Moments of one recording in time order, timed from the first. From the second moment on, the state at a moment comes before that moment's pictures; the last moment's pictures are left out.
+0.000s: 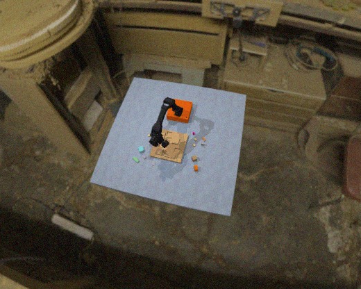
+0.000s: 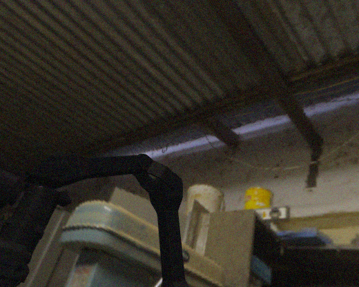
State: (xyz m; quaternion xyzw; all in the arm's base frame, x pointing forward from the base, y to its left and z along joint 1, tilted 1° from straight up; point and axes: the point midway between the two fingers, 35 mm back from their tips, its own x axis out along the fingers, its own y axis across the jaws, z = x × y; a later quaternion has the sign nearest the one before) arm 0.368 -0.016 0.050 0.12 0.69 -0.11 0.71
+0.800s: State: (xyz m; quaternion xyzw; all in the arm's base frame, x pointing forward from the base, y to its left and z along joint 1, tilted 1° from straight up) arm 0.371 -0.015 0.000 0.13 0.69 -0.12 0.71
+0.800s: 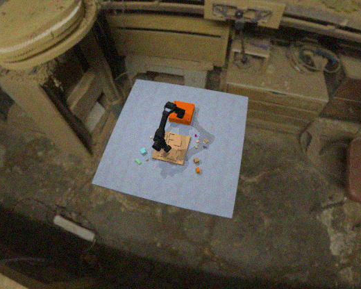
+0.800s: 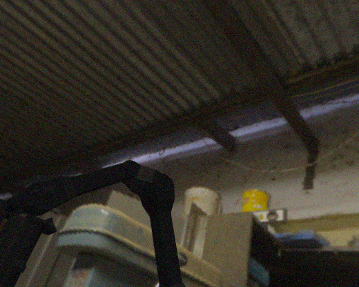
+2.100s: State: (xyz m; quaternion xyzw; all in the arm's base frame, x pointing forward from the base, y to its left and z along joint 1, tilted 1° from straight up) arm 0.360 -0.020 -0.014 0.13 0.68 -0.13 0.71
